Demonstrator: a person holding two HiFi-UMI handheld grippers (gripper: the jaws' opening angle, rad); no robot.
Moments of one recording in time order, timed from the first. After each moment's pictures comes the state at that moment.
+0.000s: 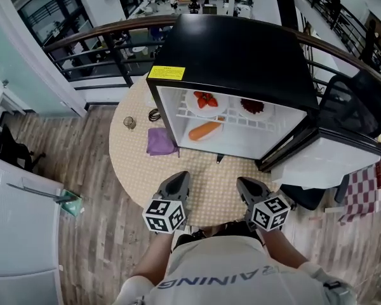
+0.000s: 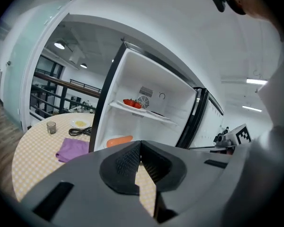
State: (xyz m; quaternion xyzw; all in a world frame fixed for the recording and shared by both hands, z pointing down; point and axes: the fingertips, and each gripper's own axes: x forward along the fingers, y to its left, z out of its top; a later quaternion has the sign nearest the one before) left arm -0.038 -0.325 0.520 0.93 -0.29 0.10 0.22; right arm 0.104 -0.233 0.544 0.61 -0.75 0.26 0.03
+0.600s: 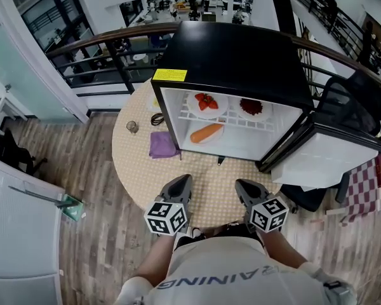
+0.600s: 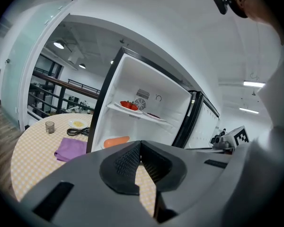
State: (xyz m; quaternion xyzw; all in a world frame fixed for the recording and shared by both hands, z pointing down) left arm -0.043 -0.313 0.511 0.93 -0.28 0.09 0.22; right arm 0.090 -0.228 0.535 0.61 -0.76 0.24 0.03
